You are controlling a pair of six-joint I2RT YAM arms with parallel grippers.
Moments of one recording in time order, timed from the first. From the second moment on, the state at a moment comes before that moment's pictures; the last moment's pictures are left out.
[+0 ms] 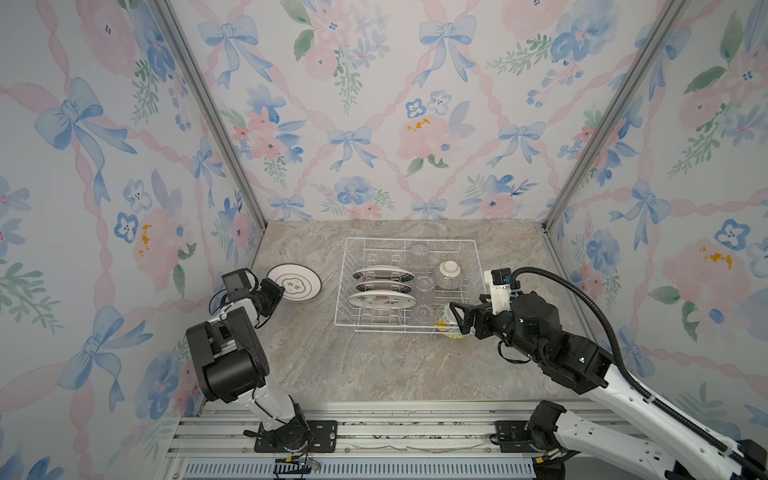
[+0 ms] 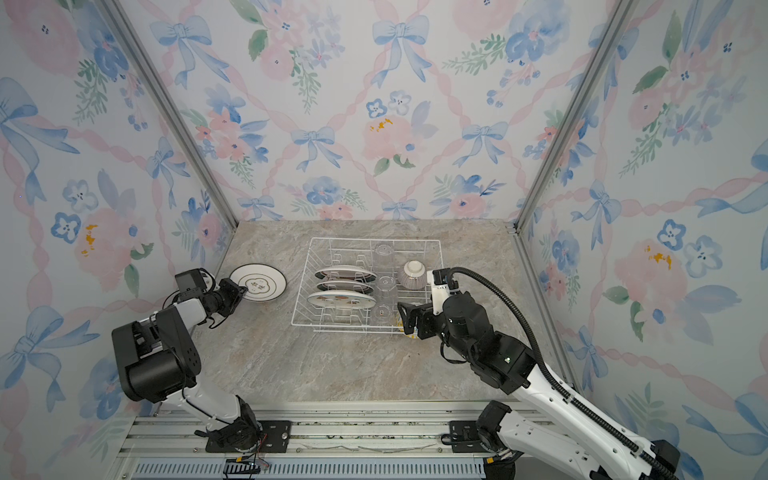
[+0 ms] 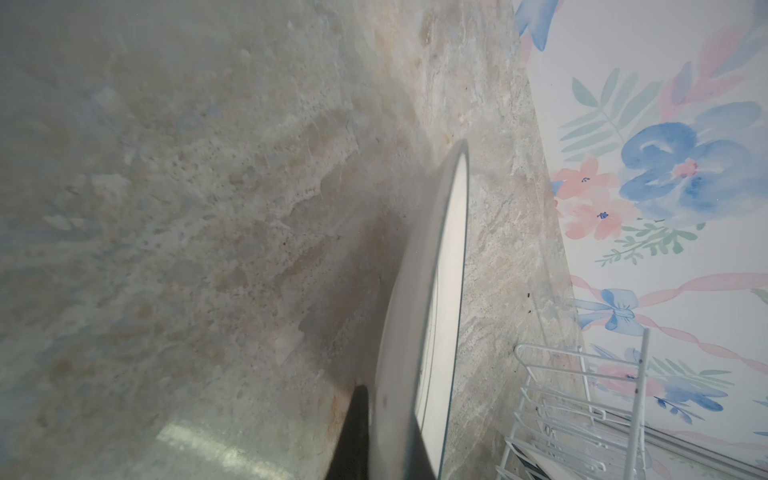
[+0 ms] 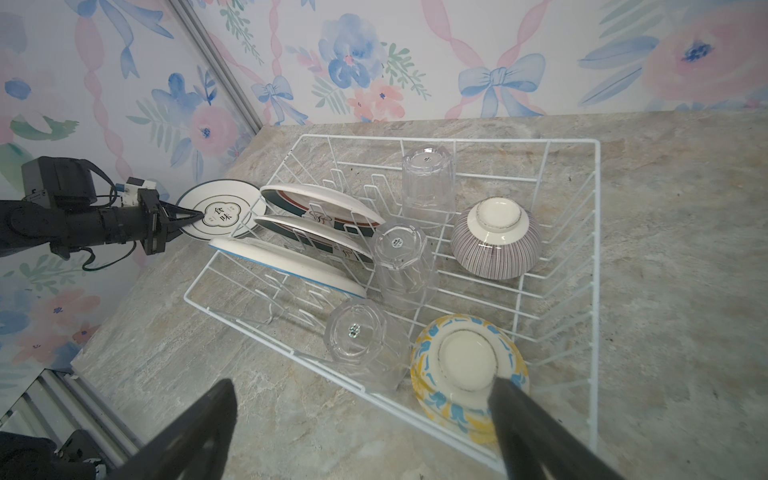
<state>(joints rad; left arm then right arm) 0.48 1.68 0.87 -0.06 0.49 -0.65 0.82 0.82 0.87 -0.48 0.23 0.42</state>
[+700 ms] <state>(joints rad) 0.43 1.72 0.93 -0.21 0.40 -0.57 0.83 0.89 0.86 -0.43 0.20 0.43</state>
